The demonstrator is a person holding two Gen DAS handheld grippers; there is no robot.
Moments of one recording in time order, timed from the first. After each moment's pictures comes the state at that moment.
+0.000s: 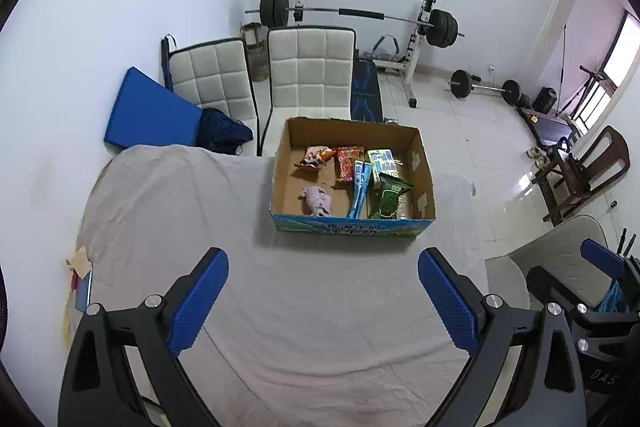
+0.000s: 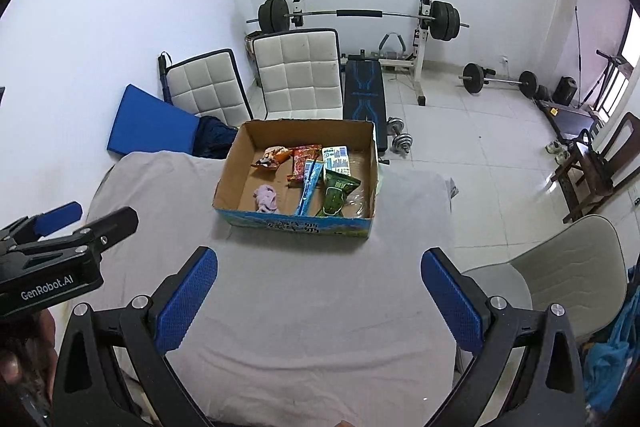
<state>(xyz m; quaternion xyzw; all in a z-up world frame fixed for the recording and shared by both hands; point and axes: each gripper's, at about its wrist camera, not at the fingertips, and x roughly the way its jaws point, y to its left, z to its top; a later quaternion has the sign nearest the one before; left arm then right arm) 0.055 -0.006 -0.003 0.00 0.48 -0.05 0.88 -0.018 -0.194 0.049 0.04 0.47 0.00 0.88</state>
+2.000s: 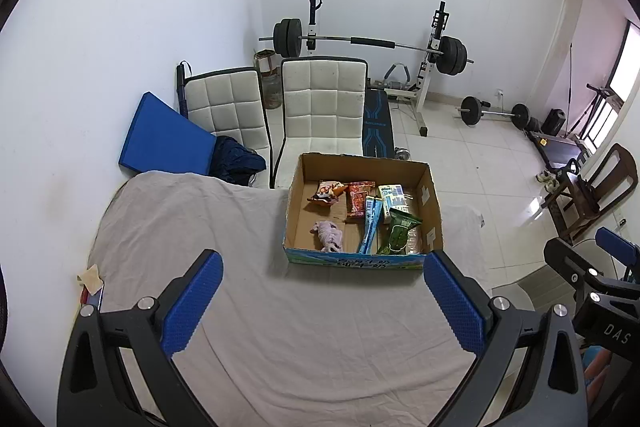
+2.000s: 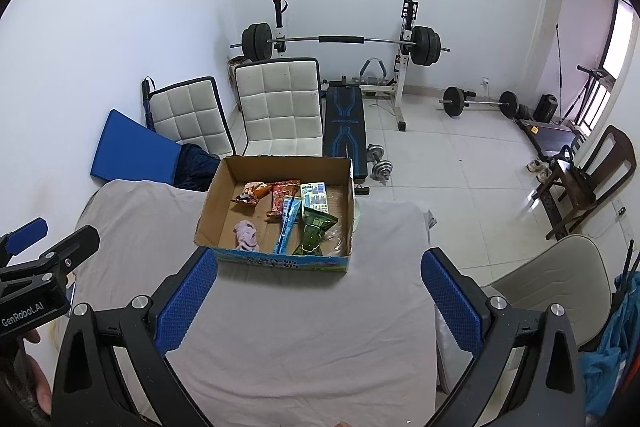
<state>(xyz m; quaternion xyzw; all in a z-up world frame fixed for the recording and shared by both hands) 0.065 0.003 0.016 0.01 0.44 -0.03 0.90 0.017 -0.206 0.075 0.03 0.43 -0.04 0.90</state>
